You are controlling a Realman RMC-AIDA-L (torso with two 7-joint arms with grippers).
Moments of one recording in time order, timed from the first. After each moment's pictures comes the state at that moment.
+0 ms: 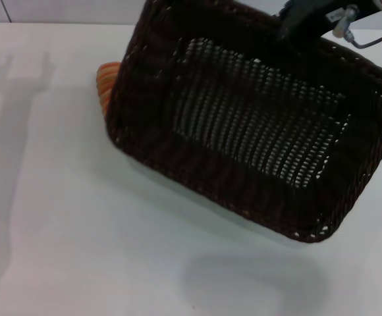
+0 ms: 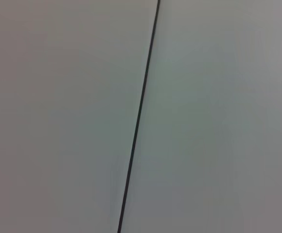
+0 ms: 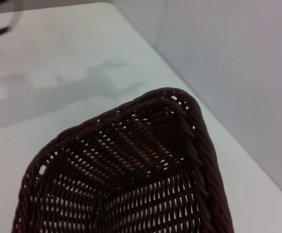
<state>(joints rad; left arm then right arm) -0.35 -2.06 -1.49 -0.49 2.72 1.09 -0.20 0.76 2.06 1.79 1.72 -2.52 1.63 -0.61</state>
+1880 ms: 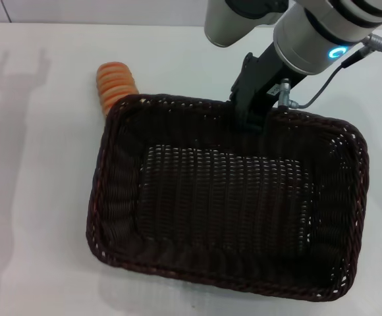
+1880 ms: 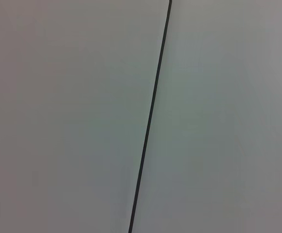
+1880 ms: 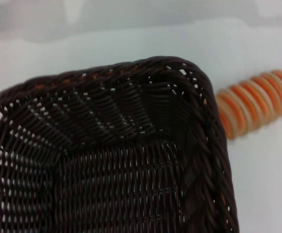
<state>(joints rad) -0.37 -2.06 -1.53 -0.51 2.72 1.07 -0.19 0.96 2.07 1.60 1.34 -2.50 1.63 -0.80</state>
